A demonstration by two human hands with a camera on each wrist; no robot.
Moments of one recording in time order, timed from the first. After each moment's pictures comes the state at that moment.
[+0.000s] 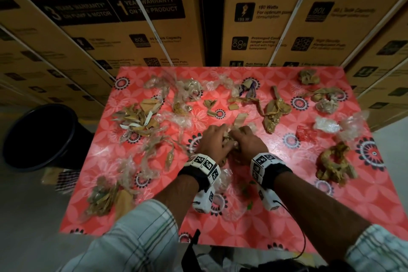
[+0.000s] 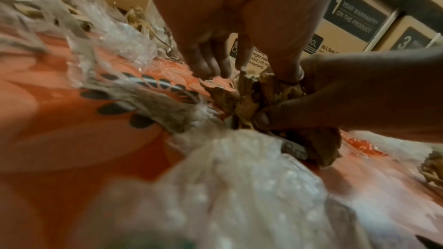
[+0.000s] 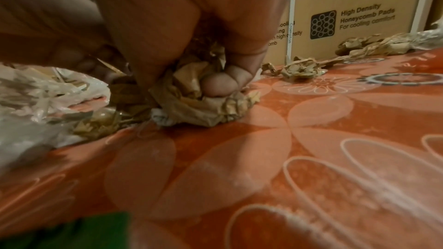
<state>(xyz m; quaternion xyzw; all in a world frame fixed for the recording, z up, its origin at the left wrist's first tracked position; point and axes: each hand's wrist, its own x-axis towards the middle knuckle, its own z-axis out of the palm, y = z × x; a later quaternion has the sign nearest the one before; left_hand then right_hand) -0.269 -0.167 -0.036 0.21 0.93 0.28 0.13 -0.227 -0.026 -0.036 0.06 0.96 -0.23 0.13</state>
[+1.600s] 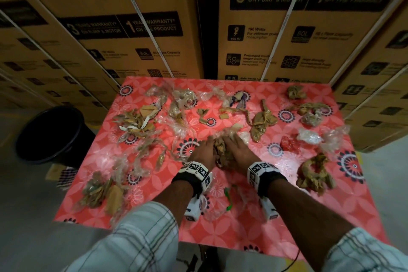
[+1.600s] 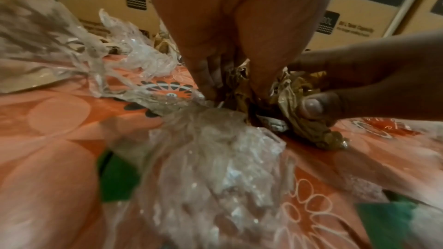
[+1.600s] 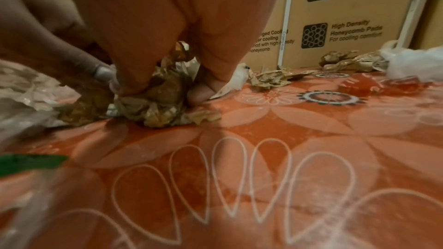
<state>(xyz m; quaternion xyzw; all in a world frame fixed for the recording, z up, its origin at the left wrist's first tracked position) -0.242 -0.152 -0.026 0.15 0.95 0.19 0.21 -0.201 0.009 -0.032 -0.04 0.95 -0.25 0.15</state>
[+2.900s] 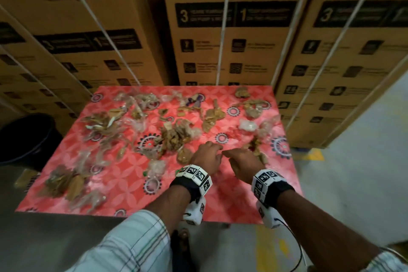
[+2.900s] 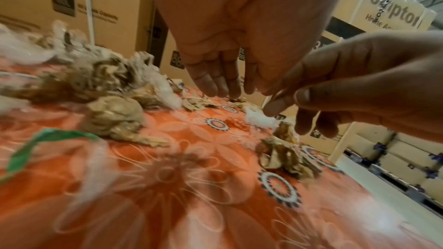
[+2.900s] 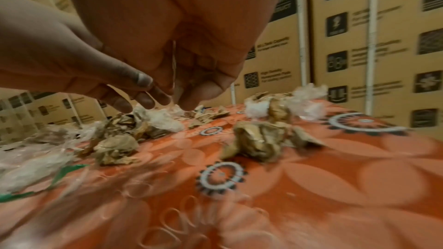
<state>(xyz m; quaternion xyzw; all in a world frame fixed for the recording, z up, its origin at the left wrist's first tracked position) -0.112 -0.015 0.010 0.26 0.94 0.20 0.13 -0.046 0.137 0.018 -0.04 0.97 -0.25 0.05</state>
